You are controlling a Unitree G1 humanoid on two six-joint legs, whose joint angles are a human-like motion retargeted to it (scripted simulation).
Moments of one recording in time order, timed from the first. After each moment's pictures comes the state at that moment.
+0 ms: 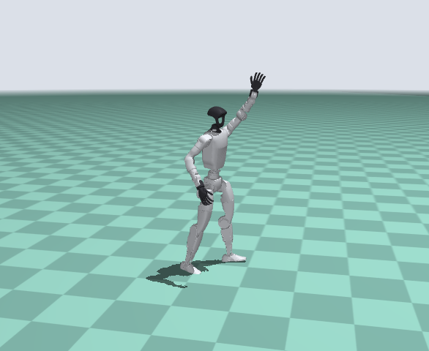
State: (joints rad) left arm -2.44 0.83 -1.19 1.23 -0.75 -0.20 0.46; right arm 0.40 -0.59 0.21 0.42 0.48 -0.08 -0.20; waist 0.03 0.01 -0.03; left_leg -0.13 0.17 0.56 -0.05 0.05 -0.17; right_leg 0.05 -0.15 -0.08 0.08 -0.15 0.26
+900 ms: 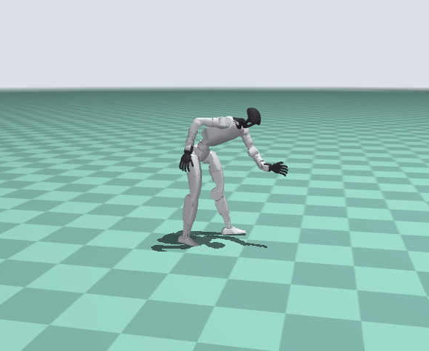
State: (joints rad) left arm -1.43 0.68 -0.70 0.88 -0.51 -0.50 0.78; right arm 0.30 -0.59 0.32 0.28 0.43 -0.21 -0.33; waist -0.12 -0.20 0.52; left_leg -0.77 0.23 0.49 -0.09 0.26 -0.15; right_leg -0.65 -0.07 -0.03 0.23 -0.11 0.11
